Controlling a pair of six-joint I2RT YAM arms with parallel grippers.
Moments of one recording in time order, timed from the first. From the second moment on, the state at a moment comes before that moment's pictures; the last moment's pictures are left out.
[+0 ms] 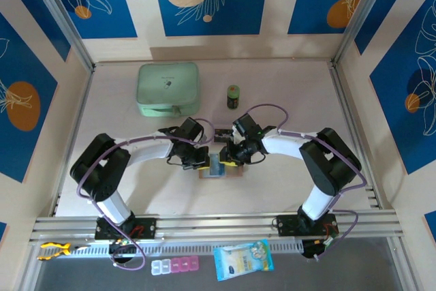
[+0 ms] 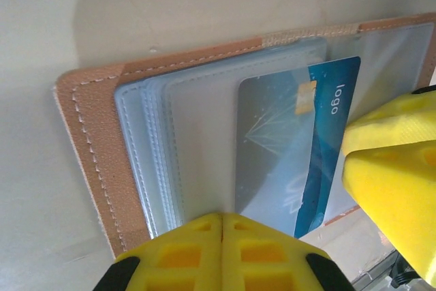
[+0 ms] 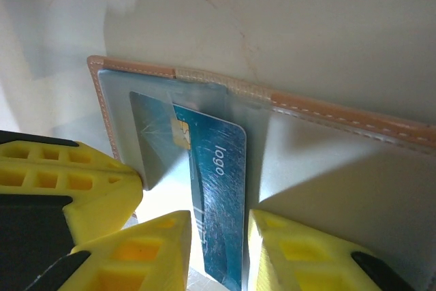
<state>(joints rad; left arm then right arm) -0.70 1.68 0.90 -0.42 0.42 -0.75 0.63 1.68 0.85 -0.32 -0.53 0.75</state>
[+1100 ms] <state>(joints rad) -0.70 1.69 0.92 -0.44 0.42 -0.75 0.60 1.68 0.81 -0.23 -0.60 0.78</state>
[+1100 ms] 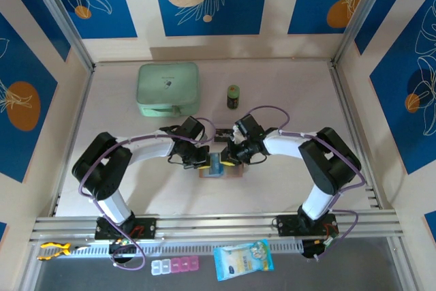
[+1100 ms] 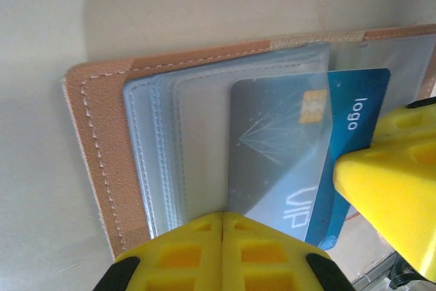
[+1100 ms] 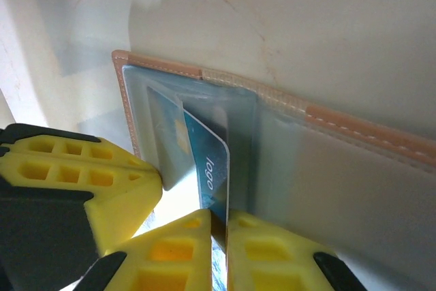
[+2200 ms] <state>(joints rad) -0.70 1.69 0.92 -0.44 0.42 -0.74 0.57 1.57 0.85 -0.47 -0.52 0.63</state>
